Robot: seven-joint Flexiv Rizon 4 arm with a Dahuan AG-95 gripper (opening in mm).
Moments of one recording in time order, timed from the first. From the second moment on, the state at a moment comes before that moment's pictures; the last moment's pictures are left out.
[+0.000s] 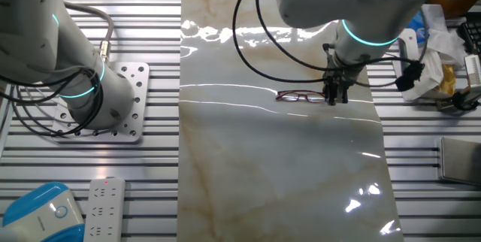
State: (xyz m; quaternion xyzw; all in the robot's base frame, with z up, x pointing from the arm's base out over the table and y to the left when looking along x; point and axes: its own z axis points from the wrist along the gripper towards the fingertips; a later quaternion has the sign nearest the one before) arm 0.575 0.003 0.037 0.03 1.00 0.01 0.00
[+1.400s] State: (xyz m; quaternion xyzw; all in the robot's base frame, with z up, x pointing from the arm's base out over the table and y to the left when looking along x) arm 0.578 0.000 0.029 0.04 1.00 0.03 -0.01
